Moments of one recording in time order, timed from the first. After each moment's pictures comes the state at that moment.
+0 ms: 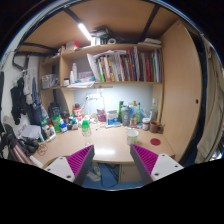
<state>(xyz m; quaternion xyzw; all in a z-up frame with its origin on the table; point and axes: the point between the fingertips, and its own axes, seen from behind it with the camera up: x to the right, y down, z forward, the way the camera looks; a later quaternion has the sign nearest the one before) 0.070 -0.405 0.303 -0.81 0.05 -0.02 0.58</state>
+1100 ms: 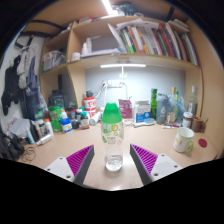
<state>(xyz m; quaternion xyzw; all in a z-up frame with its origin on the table) -0.081 -0.111 0.120 -0.80 0.01 0.02 0.59</state>
